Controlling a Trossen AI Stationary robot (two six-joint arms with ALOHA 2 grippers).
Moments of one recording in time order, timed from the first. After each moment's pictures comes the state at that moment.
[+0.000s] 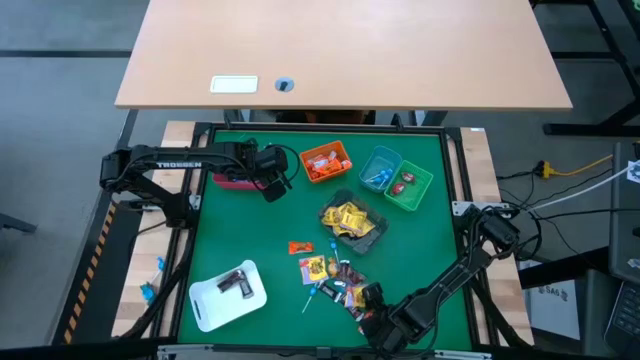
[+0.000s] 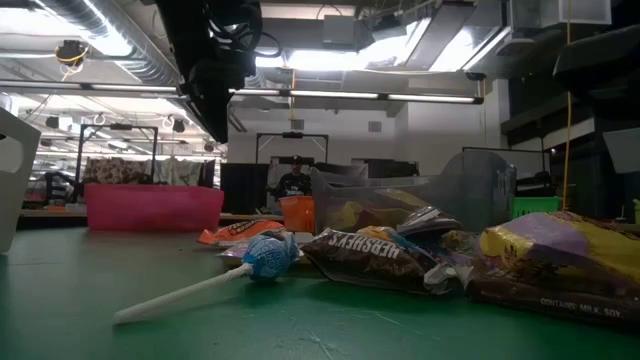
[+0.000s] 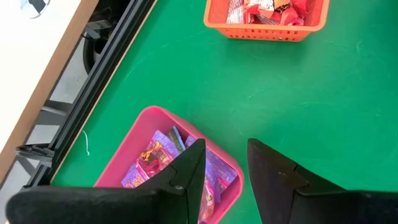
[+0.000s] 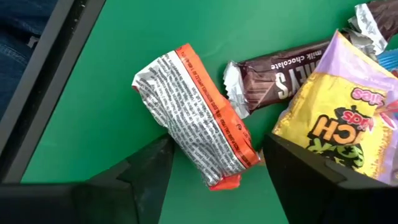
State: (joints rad) left arm 0.23 1.41 1.11 -0.90 -0.43 -0.26; right arm 0.82 2.04 1.38 -0.65 0.21 0.31
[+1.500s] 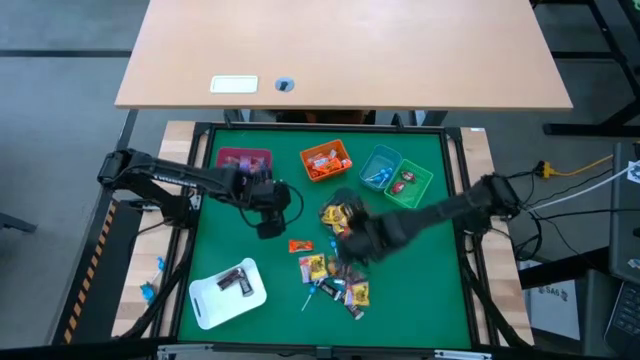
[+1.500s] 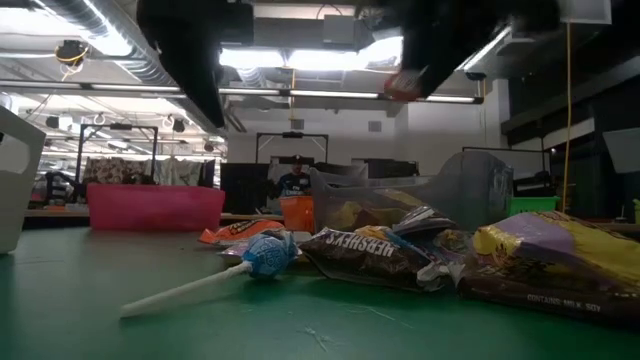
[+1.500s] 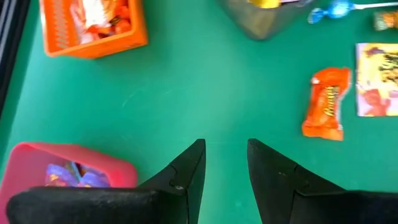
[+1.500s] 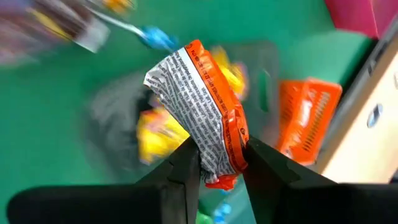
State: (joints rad) left arm -0.07 1.41 1.11 -0.87 -0.27 -0.23; right arm 0.37 1.82 1.62 -1.18 0.48 -0.33
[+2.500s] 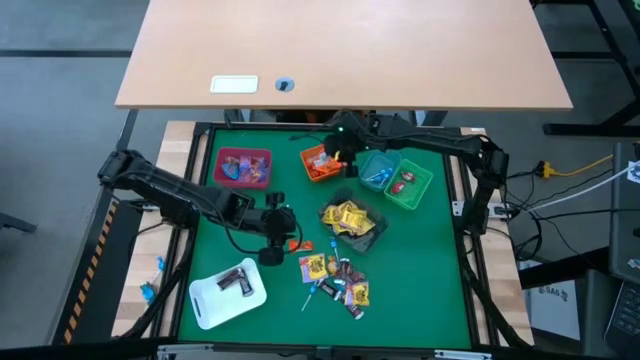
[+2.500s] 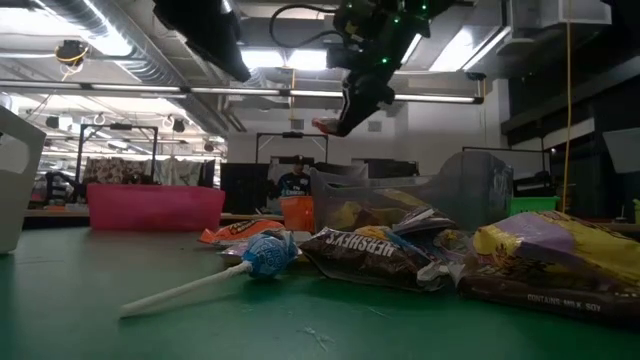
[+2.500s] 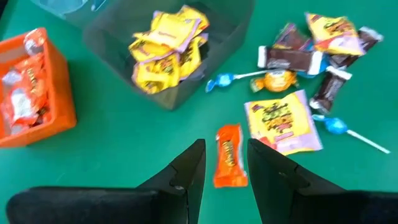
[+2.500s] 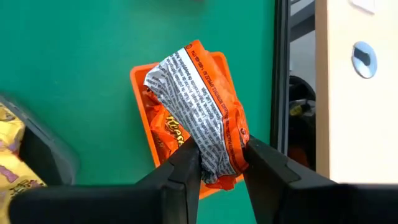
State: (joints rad) left arm -0.28 1.42 1.11 -0.62 -0.27 -0.23; right arm -0.33 1.82 1.62 -0.74 0.06 -0.58
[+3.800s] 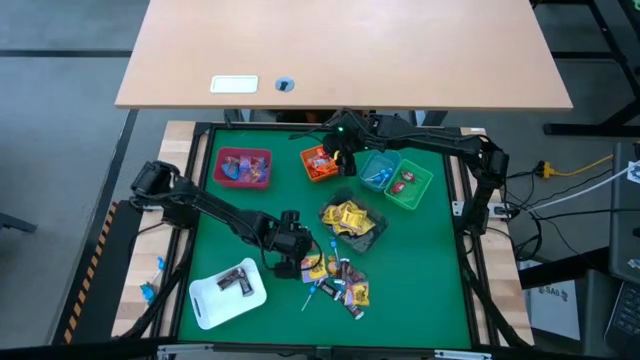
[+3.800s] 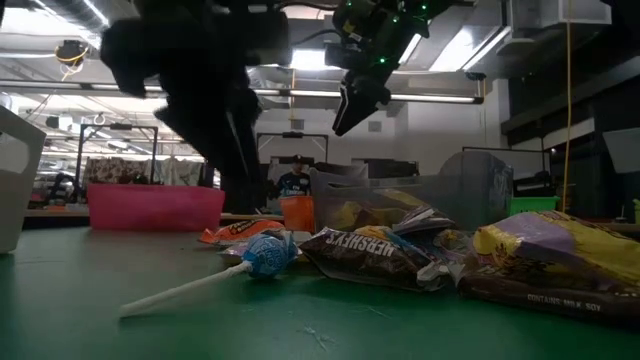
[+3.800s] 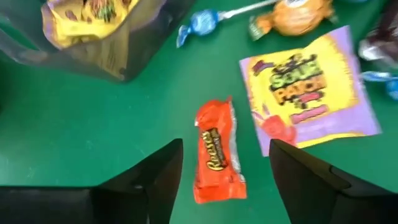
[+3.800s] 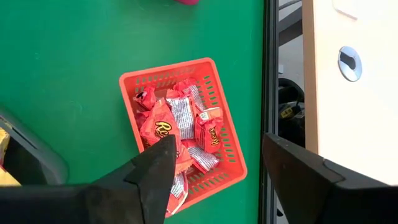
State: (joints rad) left arm -0.30 1.73 1.11 -0.52 -0.27 -0.23; right arm -0.34 1.82 1.62 -0.71 0.09 -0.58
